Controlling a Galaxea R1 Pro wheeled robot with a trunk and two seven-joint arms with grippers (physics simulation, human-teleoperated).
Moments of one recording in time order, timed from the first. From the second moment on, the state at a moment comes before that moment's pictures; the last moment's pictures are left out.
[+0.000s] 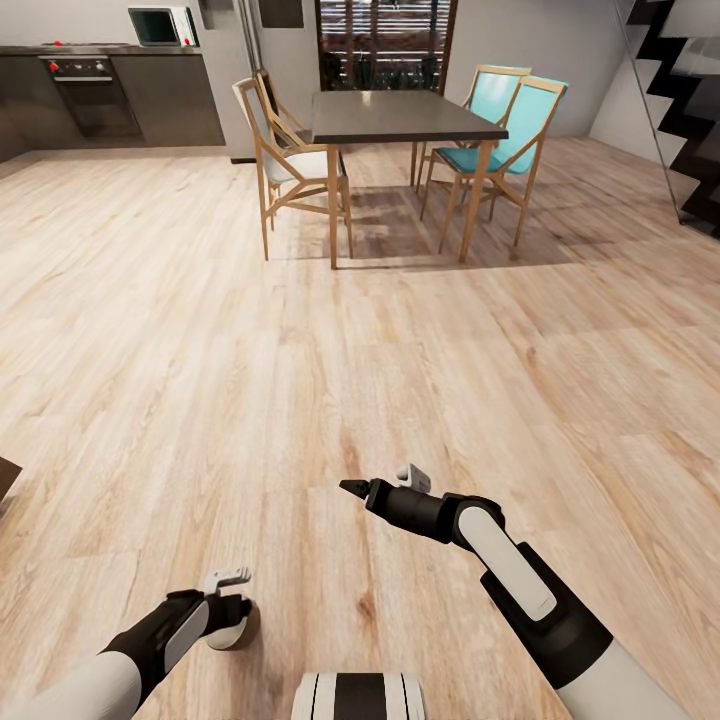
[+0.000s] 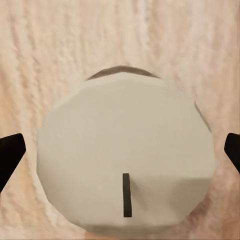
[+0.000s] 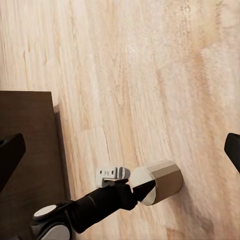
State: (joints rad) left arm -0.63 0.13 -0.35 -0.37 0.52 0.37 0.07; right arm -0.58 -0.10 0.53 -1.39 -1.36 0.63 -0.33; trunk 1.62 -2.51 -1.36
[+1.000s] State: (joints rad) left arm -0.63 0.13 -0.35 -0.37 0.52 0.36 0.07; right arm -0.58 -0.10 0.53 -1.39 -1.36 0.63 -0.33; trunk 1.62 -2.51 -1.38
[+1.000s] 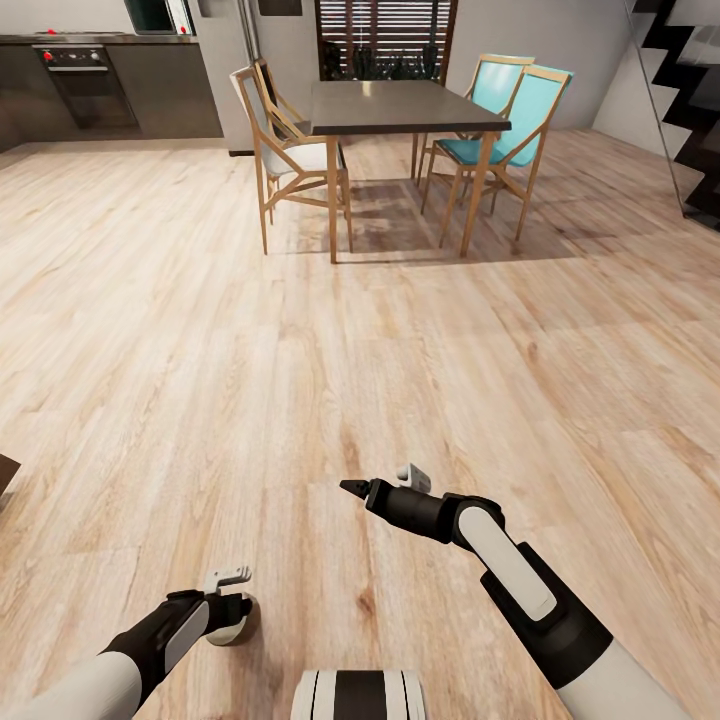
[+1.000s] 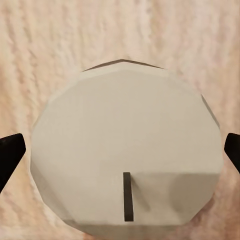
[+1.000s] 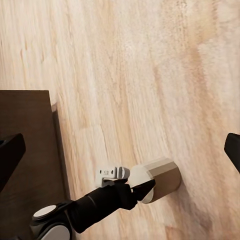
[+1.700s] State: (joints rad) left arm -0.63 0.13 -0.35 -0.37 0.52 0.36 0.07; right arm -0.58 -0.10 0.53 -1.39 -1.36 0.63 -0.33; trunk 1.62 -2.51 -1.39
